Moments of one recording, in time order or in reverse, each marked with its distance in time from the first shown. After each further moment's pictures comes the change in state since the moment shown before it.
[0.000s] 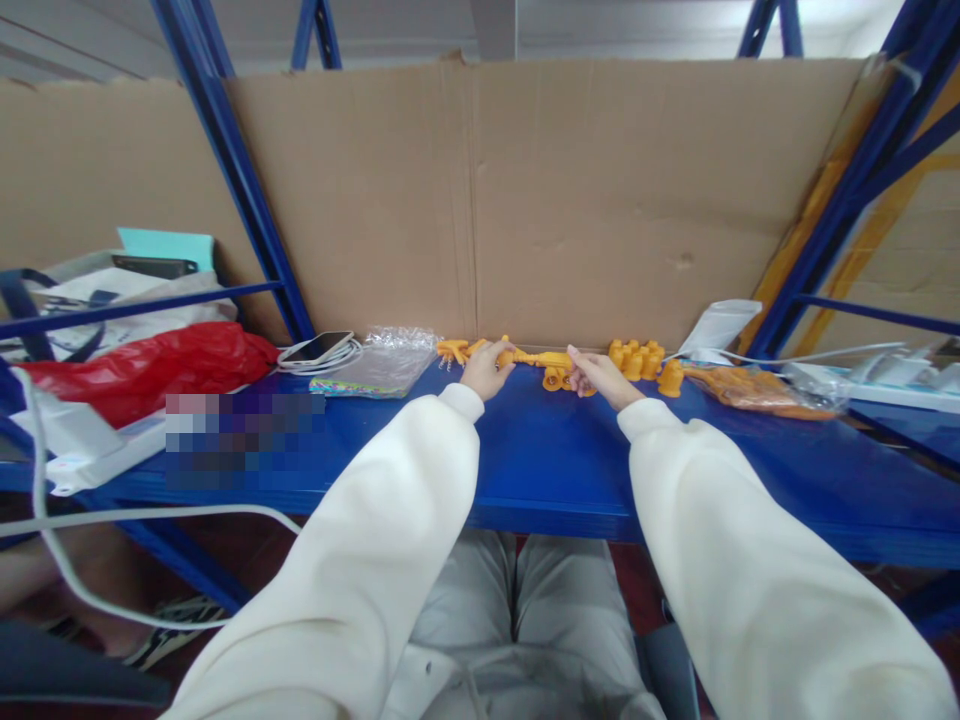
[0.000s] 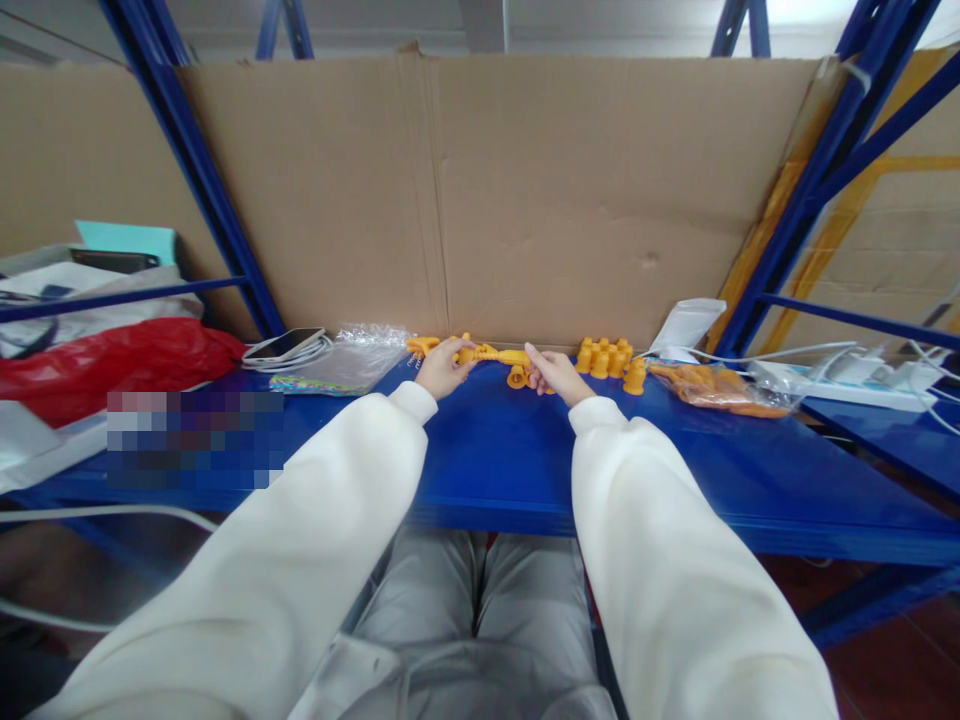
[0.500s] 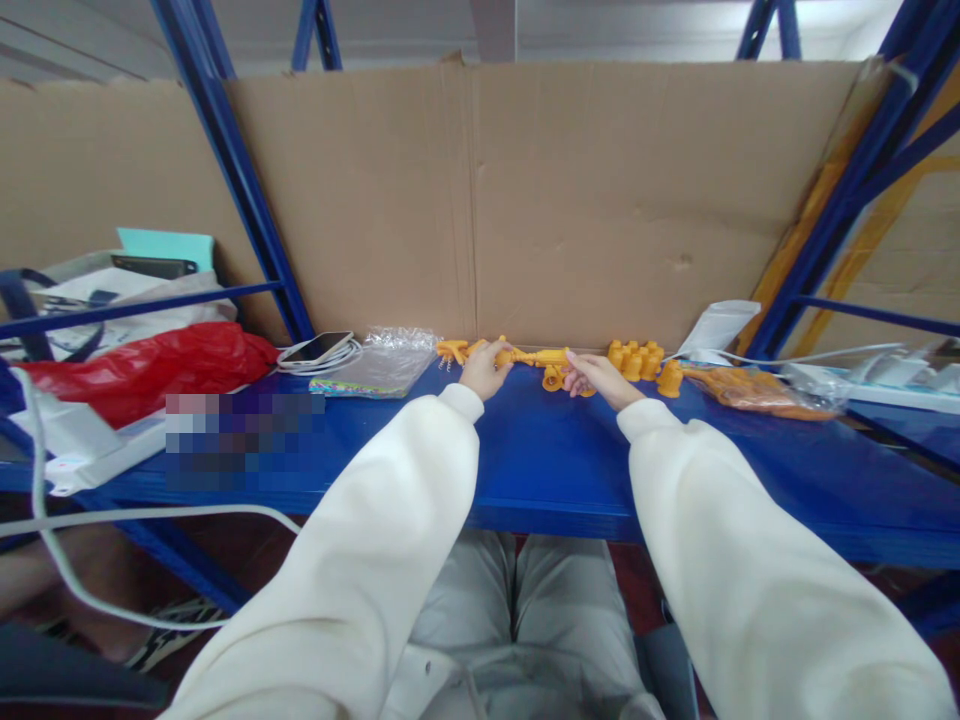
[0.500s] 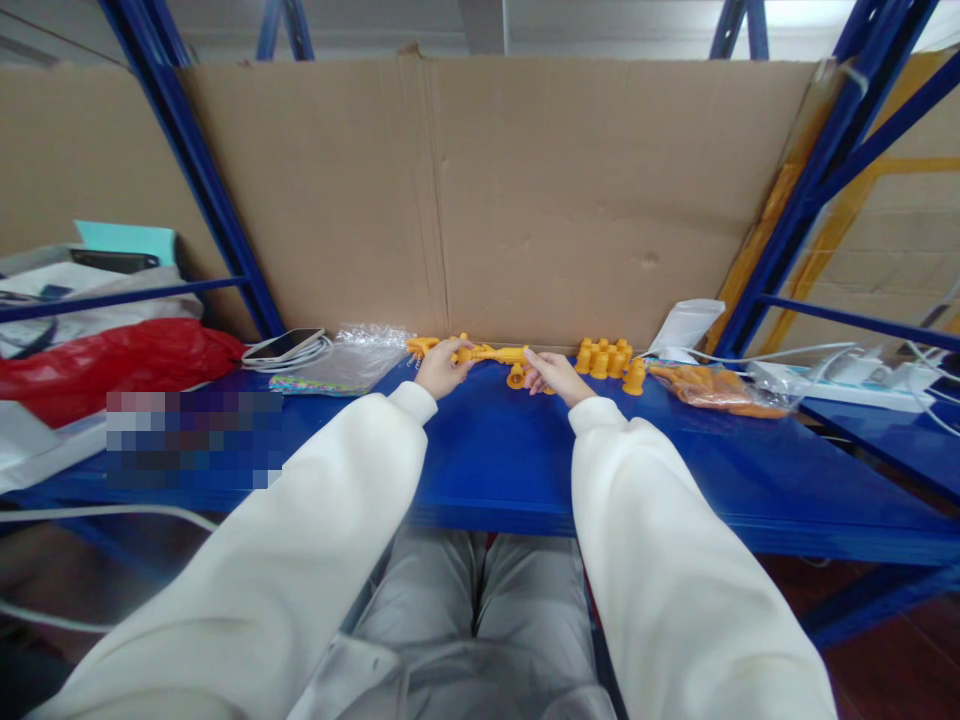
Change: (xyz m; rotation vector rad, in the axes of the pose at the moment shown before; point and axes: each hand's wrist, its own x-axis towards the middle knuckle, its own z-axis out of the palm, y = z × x) left_hand 0.000 0.001 -0.001 -0.025 0.018 -0.072; right_hand -0.006 -0.004 0.000 0.029 -0.045 0.016
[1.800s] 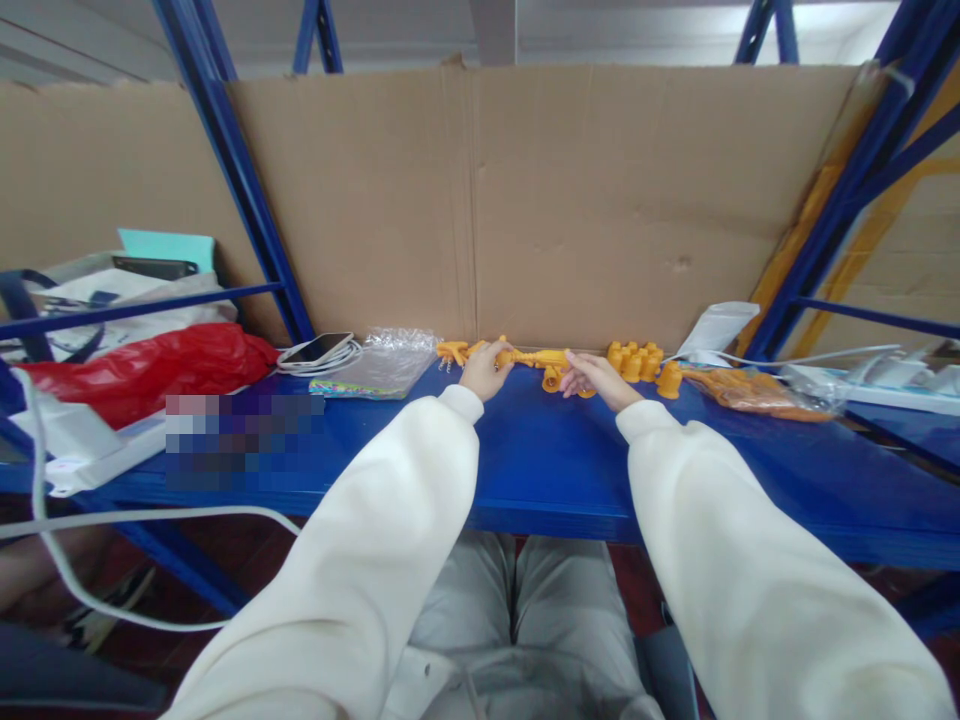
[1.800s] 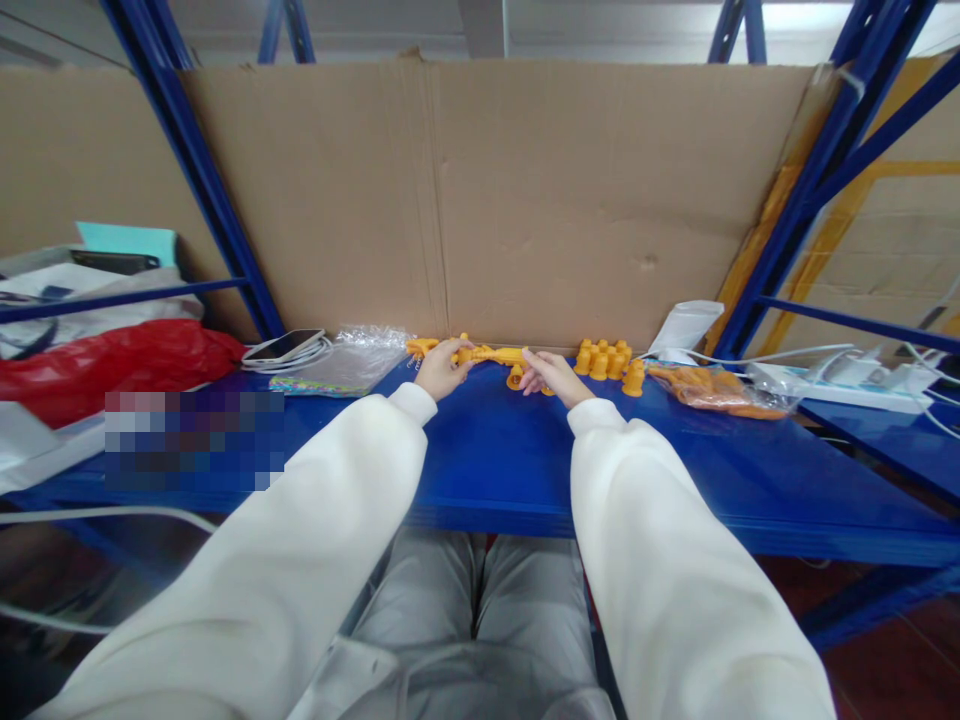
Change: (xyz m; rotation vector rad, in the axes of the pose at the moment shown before) left_hand -0.001 0.002 -0.002 -0.006 -0.017 0.029; right_hand -0.002 0.000 0.001 0.028 -0.033 -0.053
